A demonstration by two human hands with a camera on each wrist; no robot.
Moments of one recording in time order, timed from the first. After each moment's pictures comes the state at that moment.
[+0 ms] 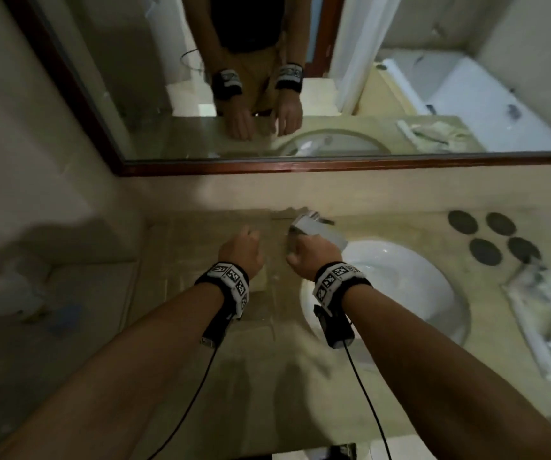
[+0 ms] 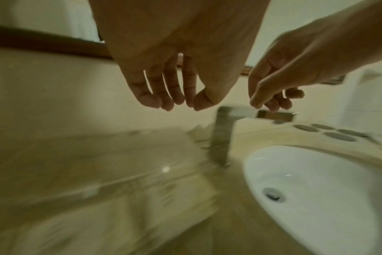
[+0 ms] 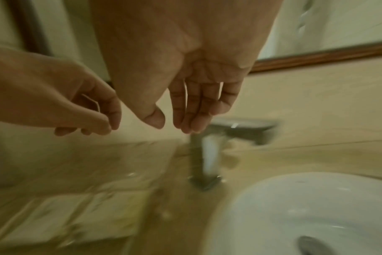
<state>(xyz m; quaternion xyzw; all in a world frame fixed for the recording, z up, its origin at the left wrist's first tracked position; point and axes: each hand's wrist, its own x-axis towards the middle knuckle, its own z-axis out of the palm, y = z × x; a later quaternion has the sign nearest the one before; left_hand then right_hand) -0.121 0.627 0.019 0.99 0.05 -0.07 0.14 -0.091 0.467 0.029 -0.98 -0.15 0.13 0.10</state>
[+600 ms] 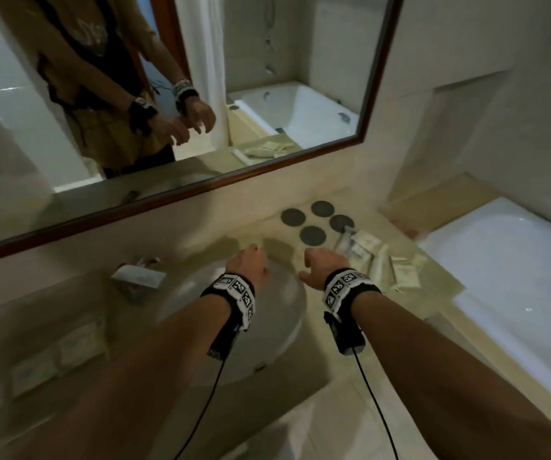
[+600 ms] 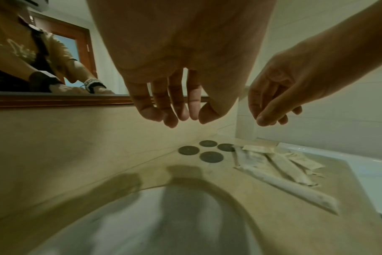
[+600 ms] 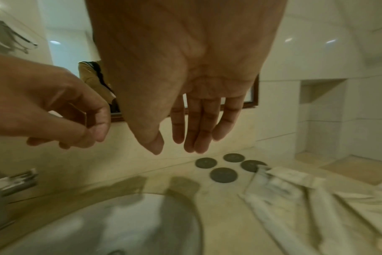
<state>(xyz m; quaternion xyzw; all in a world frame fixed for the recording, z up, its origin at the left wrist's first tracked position) -0.109 0.235 0.065 0.98 -0.17 -0.11 0.08 -0.144 0.064 0.072 -0.99 0.04 0.12 0.08</state>
